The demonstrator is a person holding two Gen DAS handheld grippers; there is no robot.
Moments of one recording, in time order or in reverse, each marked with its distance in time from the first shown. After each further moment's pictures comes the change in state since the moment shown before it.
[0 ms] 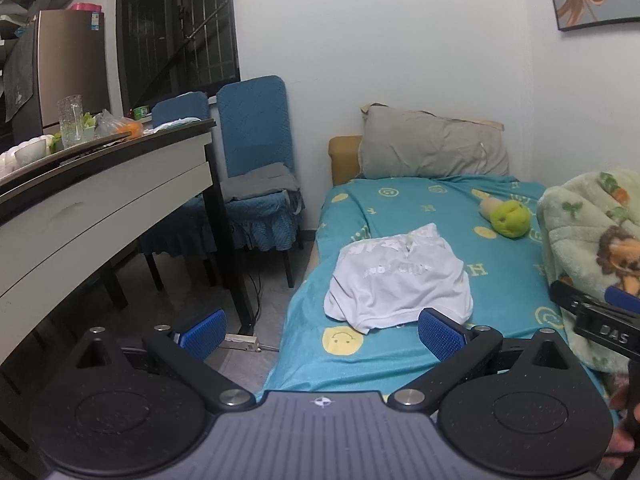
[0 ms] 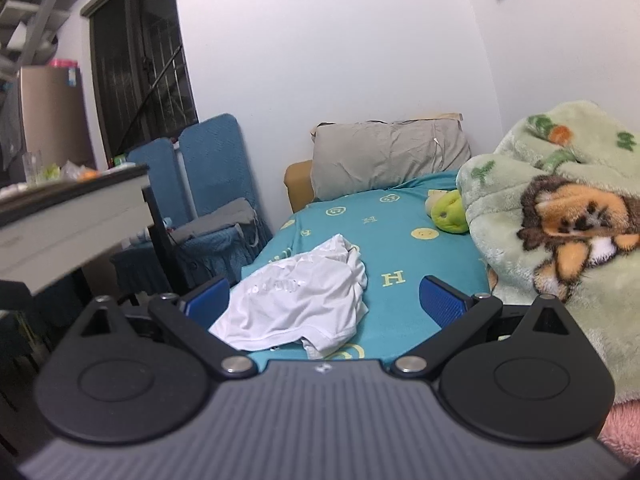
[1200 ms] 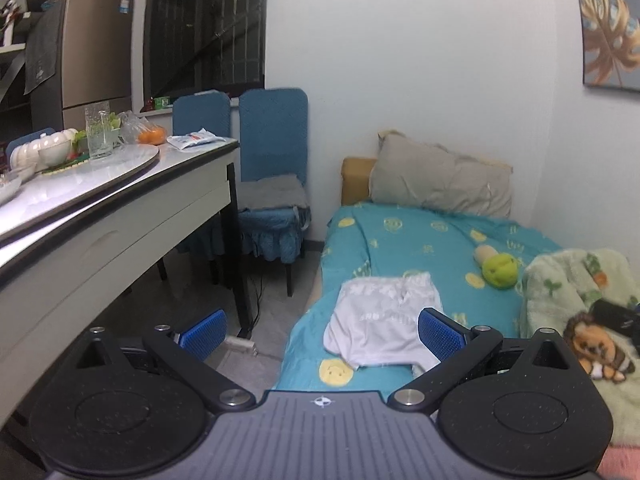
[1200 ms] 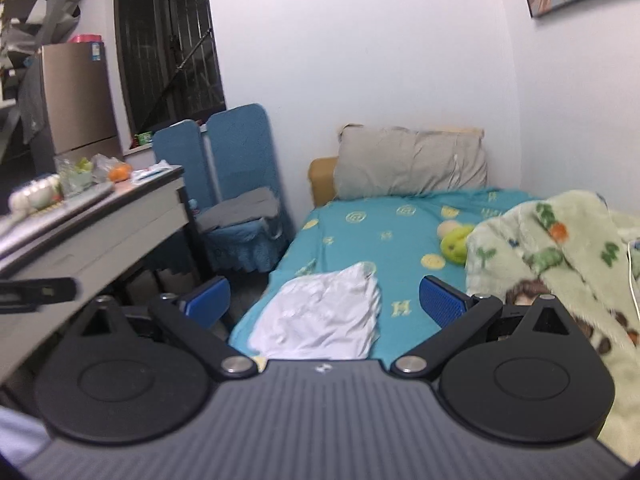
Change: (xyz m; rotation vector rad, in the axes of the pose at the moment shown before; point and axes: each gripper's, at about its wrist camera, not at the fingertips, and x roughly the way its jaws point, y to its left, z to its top) left arm -0.085 0.036 0.116 -0.106 0.048 -0.013; right arm -0.090 0.059 0.161 -0.100 0.146 0.032
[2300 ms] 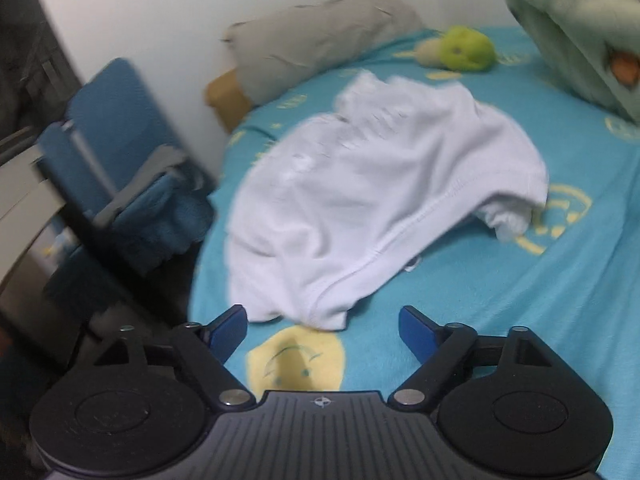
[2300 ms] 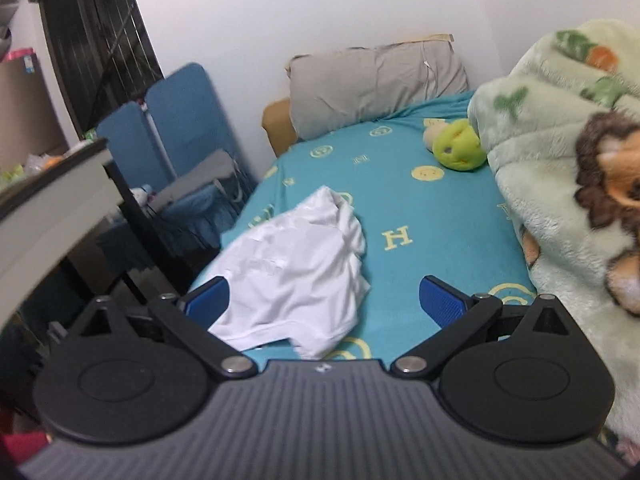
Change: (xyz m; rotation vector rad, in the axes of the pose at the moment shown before) left arm 0.441 -0.082 -0.189 0.624 0.040 -0.115; right arm 0.243 -0.068 -0.130 0.188 0.090 -0.068
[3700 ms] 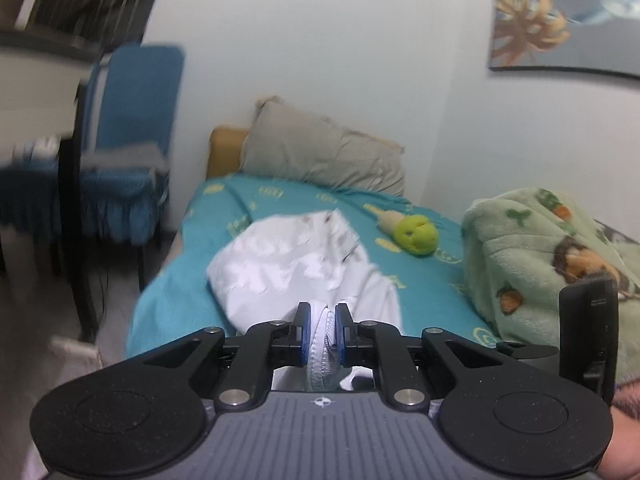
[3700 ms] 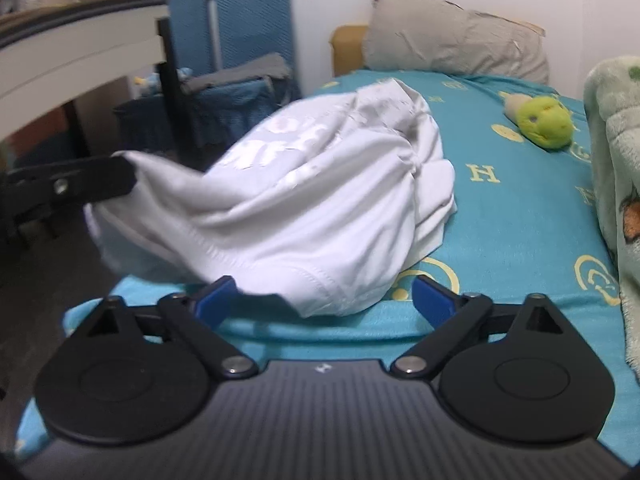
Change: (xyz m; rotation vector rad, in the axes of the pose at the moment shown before) left arm -0.142 0.069 -0.043 -0.619 -0.289 -0.324; right arm 0.066 0.076 -0.086 -0.298 0.156 -0.001
